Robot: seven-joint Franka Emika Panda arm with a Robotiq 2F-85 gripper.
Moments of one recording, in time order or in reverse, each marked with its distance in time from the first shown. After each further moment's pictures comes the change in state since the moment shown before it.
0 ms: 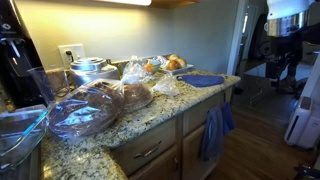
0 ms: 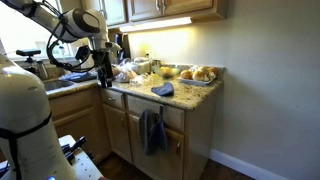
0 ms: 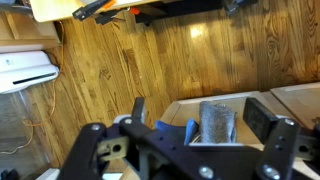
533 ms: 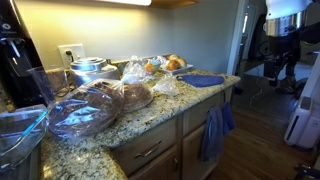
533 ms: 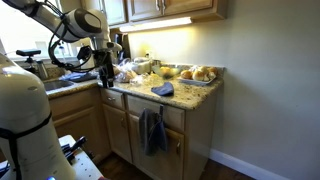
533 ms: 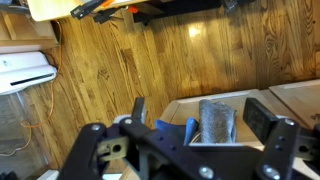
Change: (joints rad) arm 0.000 0.014 -0.022 0.004 -0.005 0.016 -0.001
